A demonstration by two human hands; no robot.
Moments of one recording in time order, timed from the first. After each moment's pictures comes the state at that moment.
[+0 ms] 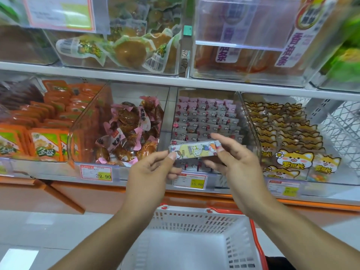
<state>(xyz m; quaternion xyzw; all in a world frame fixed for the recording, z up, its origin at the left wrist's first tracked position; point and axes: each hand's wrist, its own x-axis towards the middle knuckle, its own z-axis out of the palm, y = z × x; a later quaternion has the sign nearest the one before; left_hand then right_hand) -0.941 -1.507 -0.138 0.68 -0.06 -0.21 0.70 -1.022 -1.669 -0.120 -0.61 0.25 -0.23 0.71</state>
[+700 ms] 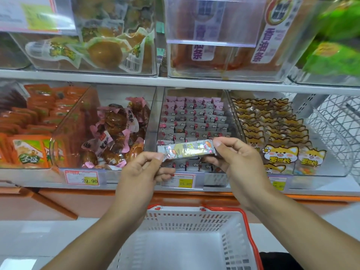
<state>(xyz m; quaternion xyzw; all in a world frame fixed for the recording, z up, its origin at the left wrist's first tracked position) -0.940 -1.516 -0.140 0.63 -0.05 -0.24 0.74 -1.033 -1.694 -0.116 -0.55 0.28 -0.23 0.75</state>
